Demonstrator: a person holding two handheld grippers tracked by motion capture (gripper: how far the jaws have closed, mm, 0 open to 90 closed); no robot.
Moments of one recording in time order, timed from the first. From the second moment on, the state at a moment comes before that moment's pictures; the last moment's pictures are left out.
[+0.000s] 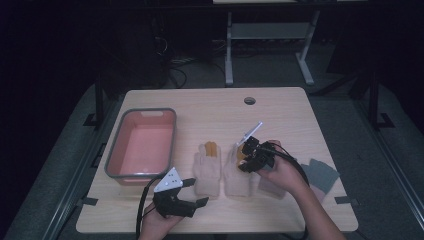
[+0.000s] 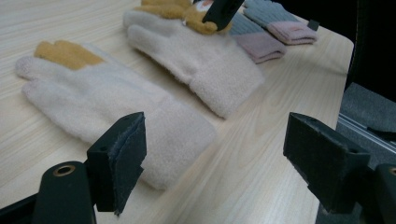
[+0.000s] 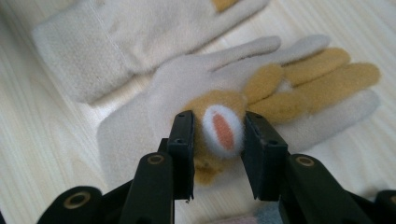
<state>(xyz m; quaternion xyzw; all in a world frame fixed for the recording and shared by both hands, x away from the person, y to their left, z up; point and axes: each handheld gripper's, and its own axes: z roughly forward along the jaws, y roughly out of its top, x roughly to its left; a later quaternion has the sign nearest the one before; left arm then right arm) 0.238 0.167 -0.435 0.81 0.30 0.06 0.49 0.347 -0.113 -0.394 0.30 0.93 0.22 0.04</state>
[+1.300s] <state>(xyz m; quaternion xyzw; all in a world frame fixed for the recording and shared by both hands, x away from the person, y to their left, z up) 0.240 0.173 -0.428 0.80 0.36 0.06 0.47 0.360 -0.026 -0.373 0.24 0.93 0.27 0.03</state>
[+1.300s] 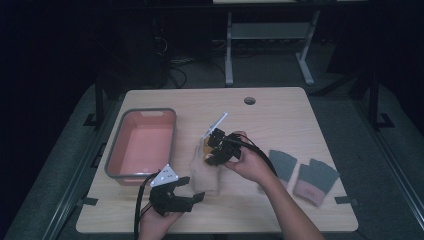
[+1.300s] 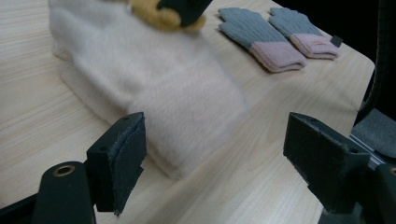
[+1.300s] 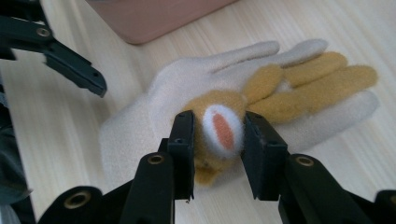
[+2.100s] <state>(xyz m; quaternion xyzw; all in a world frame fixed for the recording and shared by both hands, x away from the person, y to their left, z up) 0.261 0.157 -0.445 0.78 0.45 0.04 0.43 0.359 -0.060 -0.403 0.31 0.90 0.31 -0.01</state>
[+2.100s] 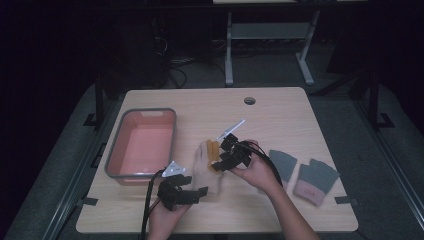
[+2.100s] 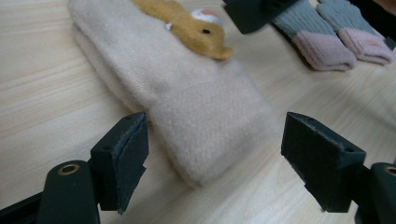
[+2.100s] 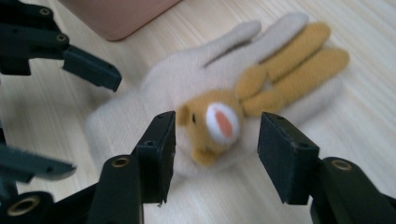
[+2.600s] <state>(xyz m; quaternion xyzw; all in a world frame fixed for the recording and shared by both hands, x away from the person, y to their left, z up) 0.282 0.148 -0.453 0.78 0.49 0.00 0.40 0.341 -0.088 -0.411 0.34 0.88 0.33 -0.01</state>
